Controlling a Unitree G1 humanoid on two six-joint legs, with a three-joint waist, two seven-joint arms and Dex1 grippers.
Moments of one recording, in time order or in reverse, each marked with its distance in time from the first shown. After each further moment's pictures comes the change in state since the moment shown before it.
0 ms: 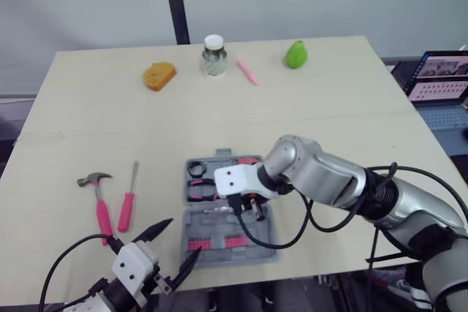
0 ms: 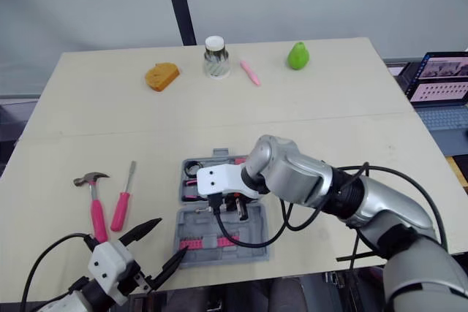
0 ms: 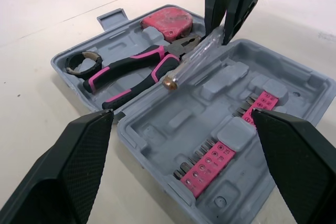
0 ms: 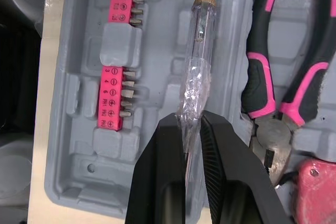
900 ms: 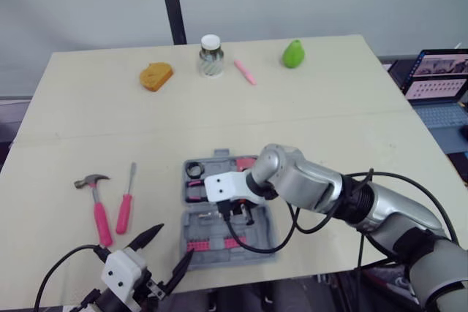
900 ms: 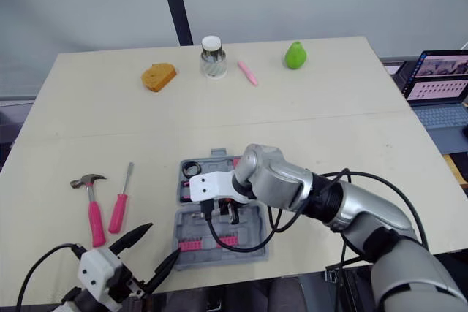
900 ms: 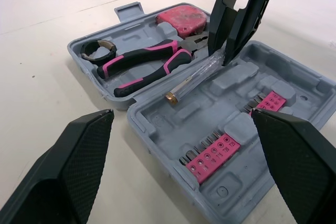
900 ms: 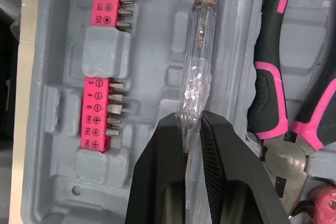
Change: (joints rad) left arm 0.063 -0.041 0.030 0.040 -0.034 -0.062 0.007; right arm 0.018 0.105 0.039 0.097 -0.078 -0.032 -0.012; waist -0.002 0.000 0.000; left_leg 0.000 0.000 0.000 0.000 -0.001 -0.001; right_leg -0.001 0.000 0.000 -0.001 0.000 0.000
